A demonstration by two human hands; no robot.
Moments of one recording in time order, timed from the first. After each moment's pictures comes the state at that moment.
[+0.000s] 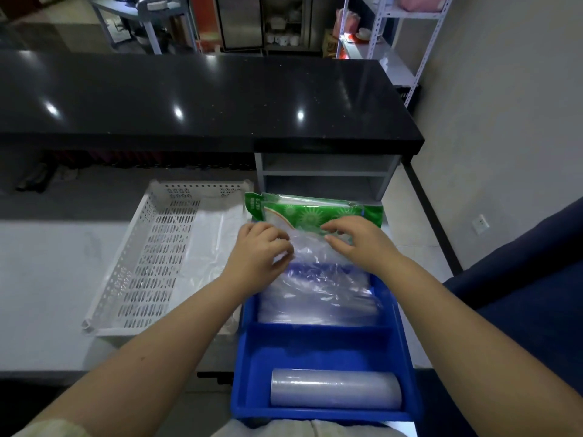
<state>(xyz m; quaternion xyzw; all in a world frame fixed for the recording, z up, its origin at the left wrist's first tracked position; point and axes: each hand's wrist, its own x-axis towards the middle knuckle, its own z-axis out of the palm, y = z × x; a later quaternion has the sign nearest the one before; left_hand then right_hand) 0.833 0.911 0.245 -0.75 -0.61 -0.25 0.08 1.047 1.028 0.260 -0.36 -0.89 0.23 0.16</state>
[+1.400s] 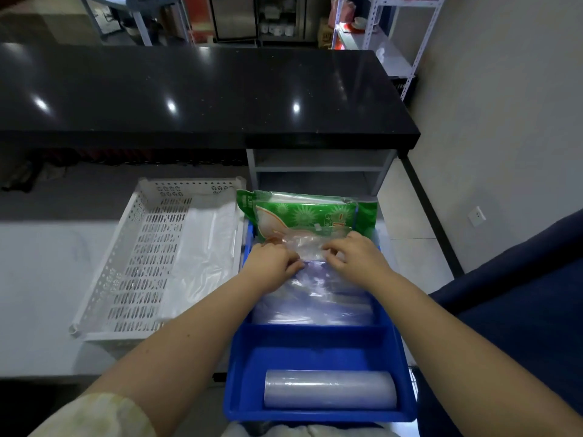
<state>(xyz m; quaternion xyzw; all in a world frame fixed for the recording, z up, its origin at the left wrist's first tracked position) 0.854 0.949 0.204 -0.73 -0.68 -0.02 -0.11 1.055 1.027 0.210 -0.42 -0.89 0.18 0.10</state>
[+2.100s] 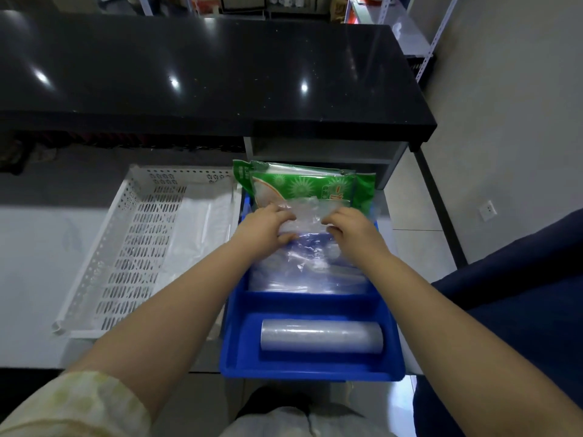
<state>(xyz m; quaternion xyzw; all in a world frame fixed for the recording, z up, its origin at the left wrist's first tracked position) 0.830 0.995 0.220 -0.69 -0.71 -0.09 -0.16 1.037 1.064 0.217 -0.37 -0.89 0.18 0.20</state>
